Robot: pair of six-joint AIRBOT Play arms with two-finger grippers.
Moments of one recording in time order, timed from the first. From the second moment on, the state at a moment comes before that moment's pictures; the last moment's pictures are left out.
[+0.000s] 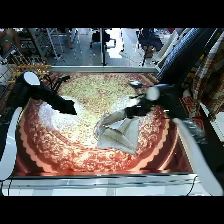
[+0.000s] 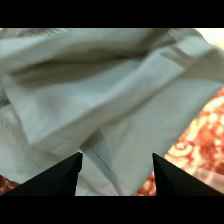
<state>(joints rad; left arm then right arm) -0.10 -1.70 1.86 0.99 -1.65 -1.31 0.25 -1.52 1.59 -1.33 1.38 1.56</state>
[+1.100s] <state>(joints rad) -0.25 -1.71 1.85 0.99 -1.77 -1.30 -0.10 -1.89 1.38 -0.49 1.36 0.87</state>
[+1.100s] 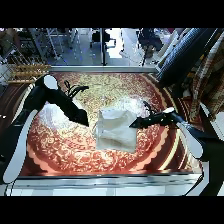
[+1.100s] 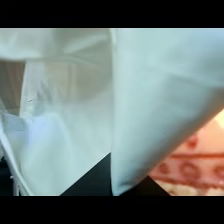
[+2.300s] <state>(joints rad) -0.25 -1.63 1.85 0.98 -1.85 -1.28 -1.43 -1.21 1.03 -0.98 1.35 1.14</state>
